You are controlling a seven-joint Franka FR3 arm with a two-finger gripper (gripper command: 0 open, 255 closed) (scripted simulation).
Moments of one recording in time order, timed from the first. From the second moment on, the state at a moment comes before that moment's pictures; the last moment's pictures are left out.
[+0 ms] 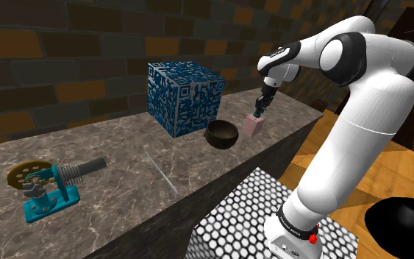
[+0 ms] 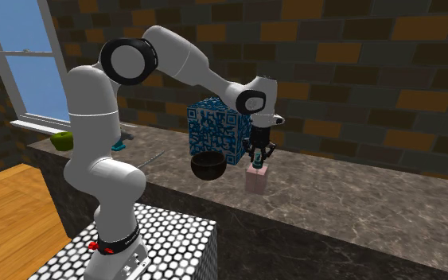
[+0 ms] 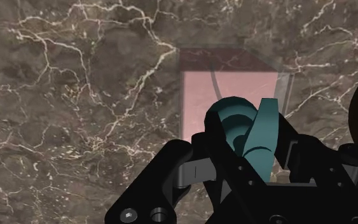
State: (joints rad) arm -0.11 0.10 -0.67 -2.06 0.11 2.12 -0.73
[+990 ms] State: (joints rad) arm -0.10 0.03 -0.67 -1.94 0.05 1.95 -0.68
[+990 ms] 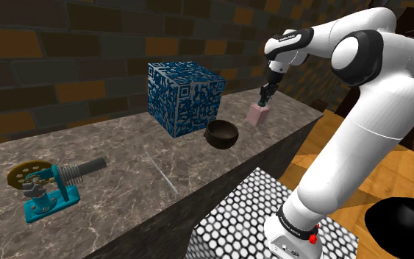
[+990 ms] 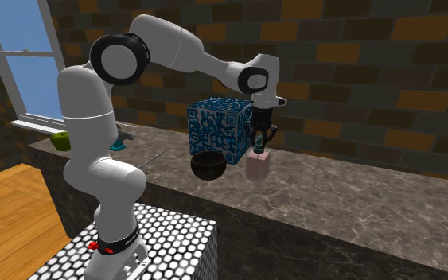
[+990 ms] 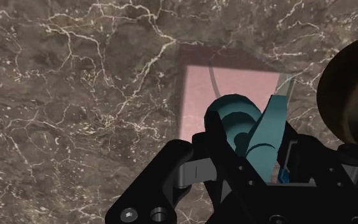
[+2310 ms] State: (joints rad) arm -0.08 -0.03 -0.65 -1.74 0.02 1.70 -0.63
